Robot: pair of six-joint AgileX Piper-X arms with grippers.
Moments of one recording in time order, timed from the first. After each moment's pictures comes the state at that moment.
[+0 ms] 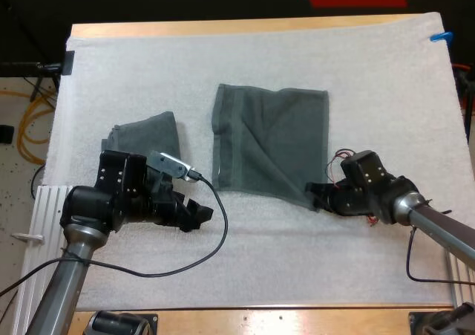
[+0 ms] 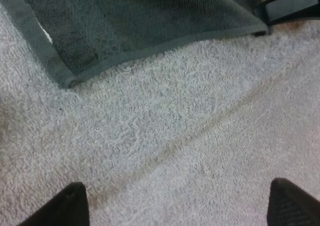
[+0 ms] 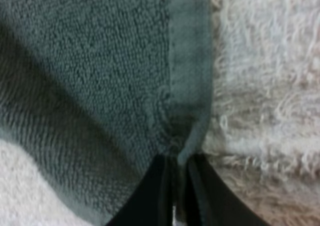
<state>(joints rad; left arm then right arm) -0.19 1.02 -0.79 1.03 0.54 -1.59 0.47 1.53 -0.64 0.33 -0.32 -1.11</state>
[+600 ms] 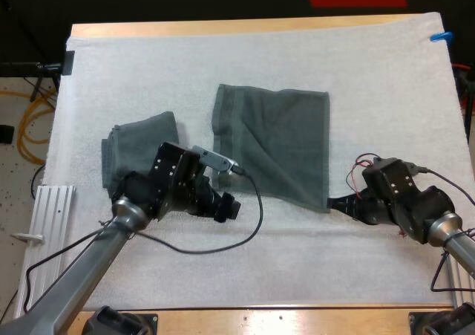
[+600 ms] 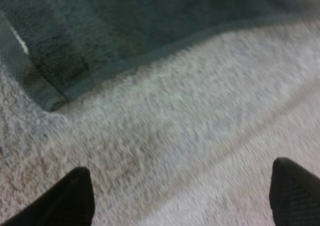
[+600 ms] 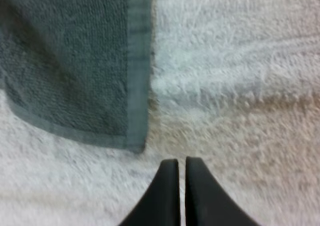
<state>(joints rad) -0.43 1.24 -0.79 0.80 0.34 -1.82 0.47 1.20 -0.64 0.68 -0.09 -1.32</state>
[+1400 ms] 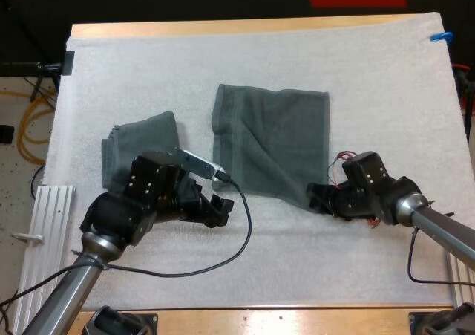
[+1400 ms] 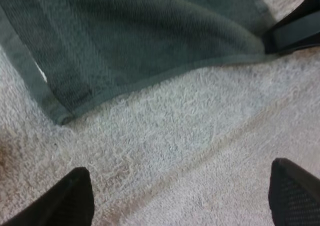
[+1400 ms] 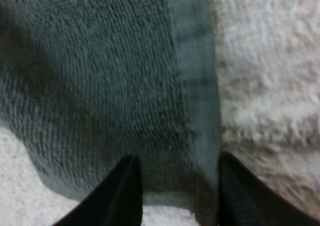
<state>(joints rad) -0.43 0.99 -0.79 0.86 0.33 -1.84 0.47 1.52 -0.64 0.36 -0.34 -1.06</state>
